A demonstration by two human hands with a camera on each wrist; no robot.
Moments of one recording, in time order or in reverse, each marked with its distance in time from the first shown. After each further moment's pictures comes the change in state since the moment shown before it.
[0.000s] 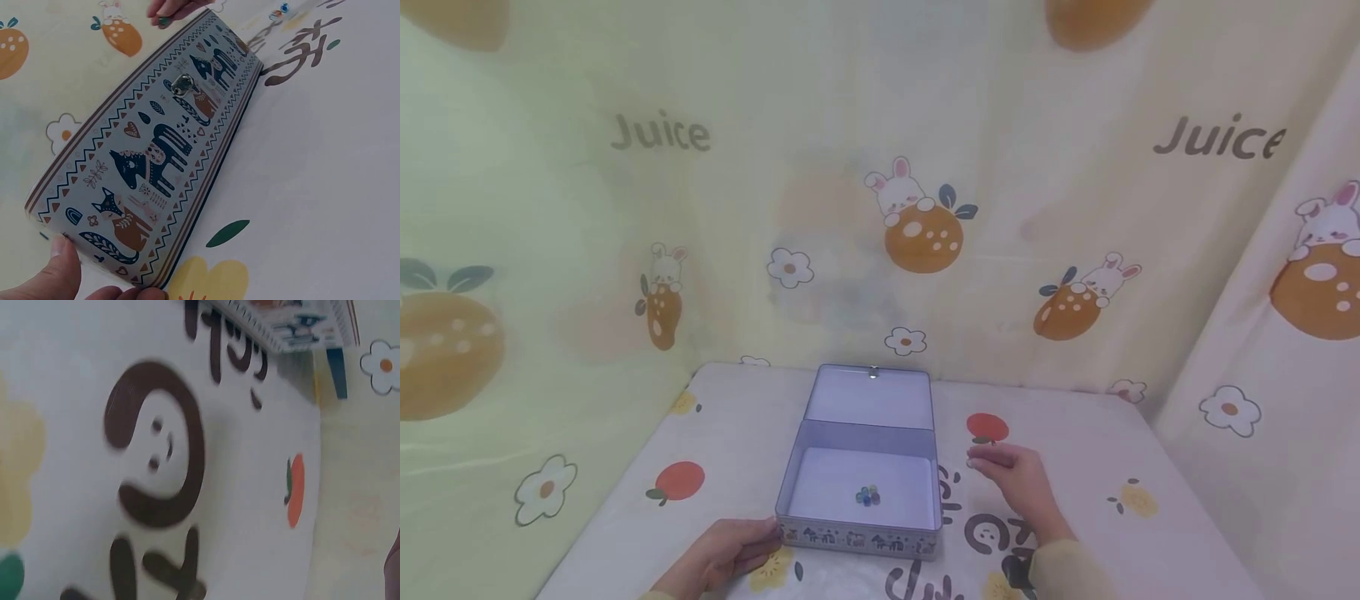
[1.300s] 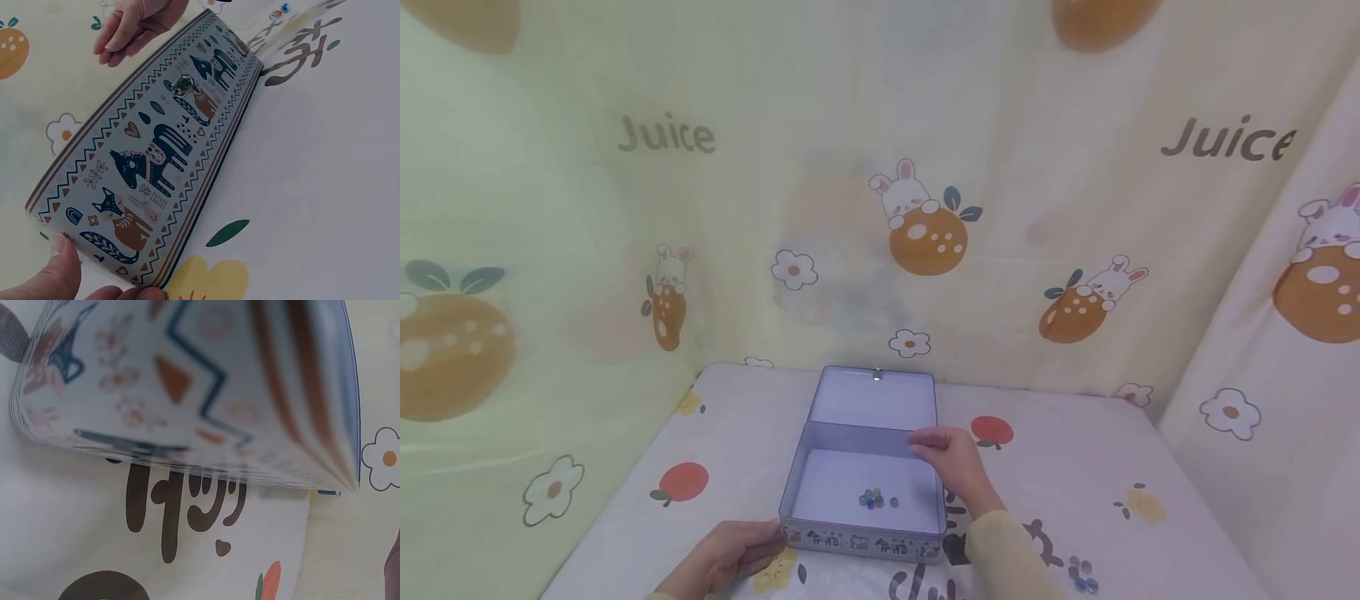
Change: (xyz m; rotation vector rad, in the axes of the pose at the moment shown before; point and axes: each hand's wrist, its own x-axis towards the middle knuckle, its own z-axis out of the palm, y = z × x) left_hand 0.002 0.000 -0.001 0.004 0.000 -0.016; right_hand 0.026 -0.048 0.078 0.040 -0.048 -0.048
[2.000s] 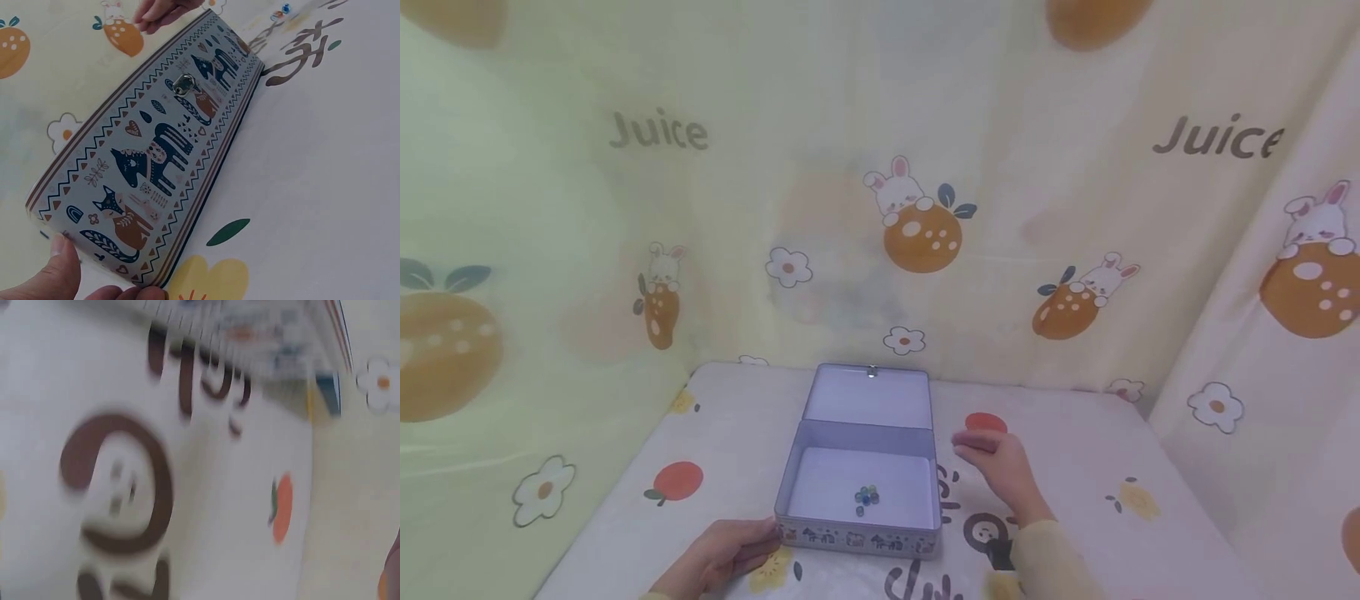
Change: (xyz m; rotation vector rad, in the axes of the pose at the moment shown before) left_hand 0.001 -0.001 -0.001 0.007 0.006 0.006; right_hand -0.017 0.028 -0.066 -0.047 0.046 -0.014
